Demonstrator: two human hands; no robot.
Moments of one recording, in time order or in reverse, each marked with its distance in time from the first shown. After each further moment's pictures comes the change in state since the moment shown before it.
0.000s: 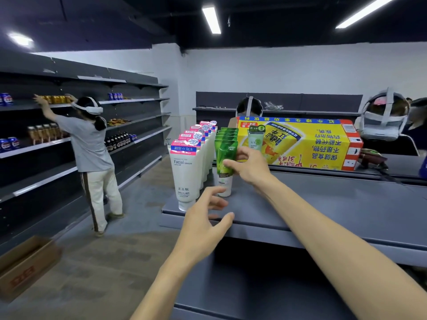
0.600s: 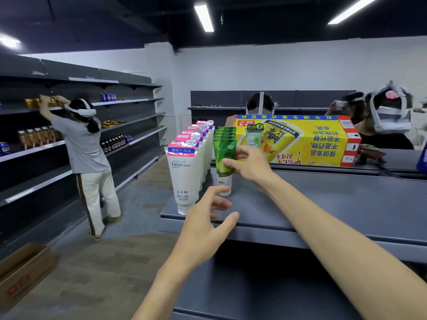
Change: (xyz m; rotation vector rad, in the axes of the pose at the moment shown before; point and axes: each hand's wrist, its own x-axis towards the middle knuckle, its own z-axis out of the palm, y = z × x) left_hand 0.004 0.005 -0.003 0.038 -0.065 0.016; right_hand 0.008 0.003 -0.005 0.023 -0.022 0.020
